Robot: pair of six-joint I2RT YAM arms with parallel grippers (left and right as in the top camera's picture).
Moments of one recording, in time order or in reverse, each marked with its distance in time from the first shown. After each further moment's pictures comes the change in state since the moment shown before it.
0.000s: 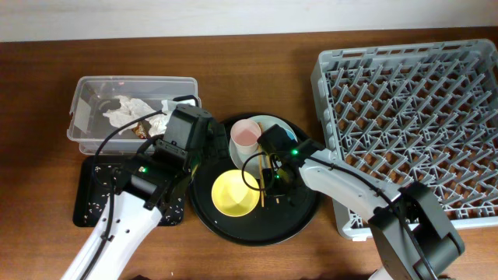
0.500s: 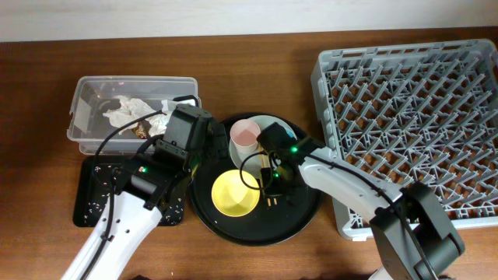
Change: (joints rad) left arm 0.000 0.000 0.000 0.000 0.000 0.000; right arm 0.000 0.000 0.042 -0.052 -0.055 0.008
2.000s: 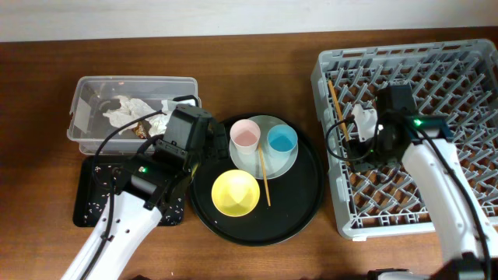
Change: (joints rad) left arm 0.000 0.000 0.000 0.000 0.000 0.000; right arm -0.594 -0.288 0.085 -0.307 0.054 -0.652
